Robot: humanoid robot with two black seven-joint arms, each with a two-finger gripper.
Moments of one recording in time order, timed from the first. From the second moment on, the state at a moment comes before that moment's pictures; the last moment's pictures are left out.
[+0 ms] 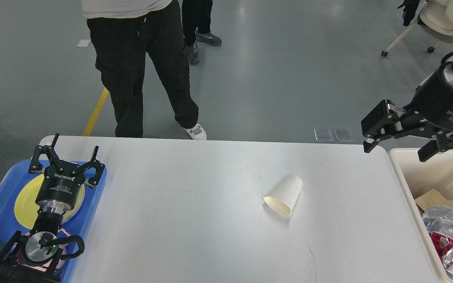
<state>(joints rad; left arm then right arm) -0.28 0.13 -1.56 -0.73 0.30 -0.64 -0.20 2.51 -0.47 -1.34 1.56 0.08 0.87 -0.30</state>
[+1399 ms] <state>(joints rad) -0.28 0.13 -1.56 -0.73 0.30 -0.64 -0.20 1.28 -0.14 -0.74 0.57 0.08 0.55 -0.30</state>
